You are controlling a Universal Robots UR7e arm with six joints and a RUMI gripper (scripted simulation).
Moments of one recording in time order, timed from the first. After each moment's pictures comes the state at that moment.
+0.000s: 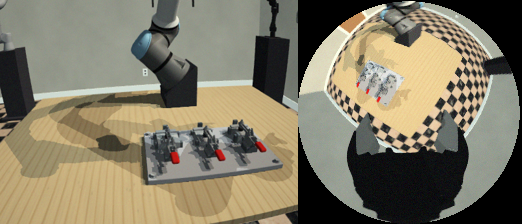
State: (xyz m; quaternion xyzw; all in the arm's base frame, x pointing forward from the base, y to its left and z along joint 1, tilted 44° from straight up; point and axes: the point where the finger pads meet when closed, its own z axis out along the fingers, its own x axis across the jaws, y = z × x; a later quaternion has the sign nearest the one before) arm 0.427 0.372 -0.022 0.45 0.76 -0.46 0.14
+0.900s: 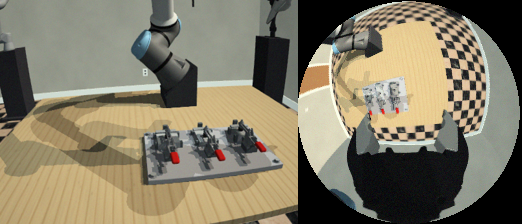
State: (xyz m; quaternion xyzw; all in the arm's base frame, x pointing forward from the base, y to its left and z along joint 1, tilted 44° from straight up) arm 0.439 0.325 0.000 0.70 0.56 -0.35 0.28
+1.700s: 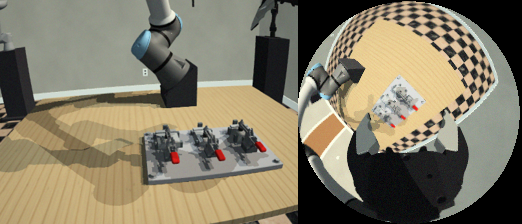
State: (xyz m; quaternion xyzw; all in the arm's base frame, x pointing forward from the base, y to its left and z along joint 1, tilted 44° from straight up) arm 0.445 0.279 0.017 0.85 0.32 -0.22 0.36
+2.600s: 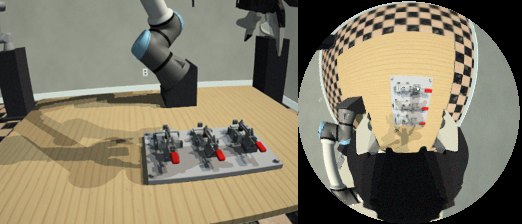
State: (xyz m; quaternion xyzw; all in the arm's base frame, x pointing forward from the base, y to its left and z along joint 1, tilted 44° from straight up) arm 0.443 0.219 0.035 0.92 0.00 -0.05 0.40
